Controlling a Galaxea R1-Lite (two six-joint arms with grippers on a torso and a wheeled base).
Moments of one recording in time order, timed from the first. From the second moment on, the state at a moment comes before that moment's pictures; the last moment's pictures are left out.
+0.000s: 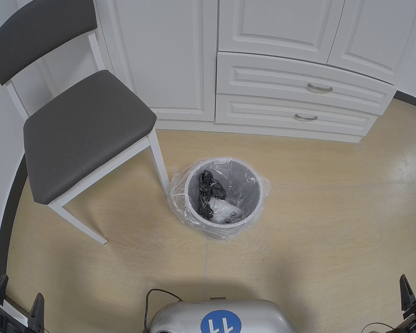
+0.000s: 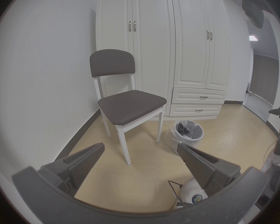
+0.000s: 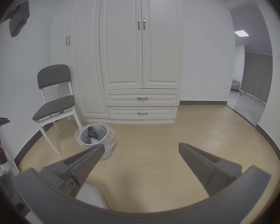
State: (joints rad) left arm 0.00 0.01 -0.02 0.02 -0.02 0.02; right arm 0.00 0.02 -0.02 -0.03 -0.05 0.01
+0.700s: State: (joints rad) left arm 0.00 0.02 -0.02 0.01 -0.02 0.02; right arm 0.00 0.02 -0.02 0.00 0.01 0.00
